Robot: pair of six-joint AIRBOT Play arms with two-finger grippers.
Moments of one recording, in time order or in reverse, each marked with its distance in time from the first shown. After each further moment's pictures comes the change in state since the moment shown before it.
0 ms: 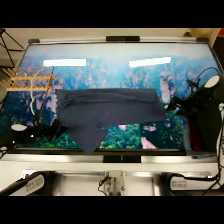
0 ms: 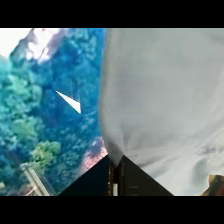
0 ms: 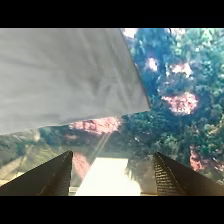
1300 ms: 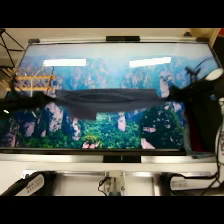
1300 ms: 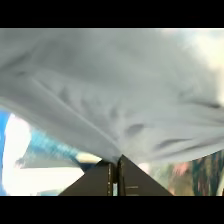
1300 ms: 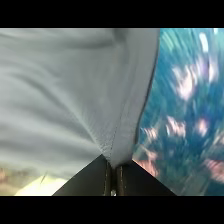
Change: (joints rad) left arm 0.032 0.090 0.525 -0.025 -0.259 0.156; right arm 0.011 -0.015 0.168 0.174 -0.067 -0.135
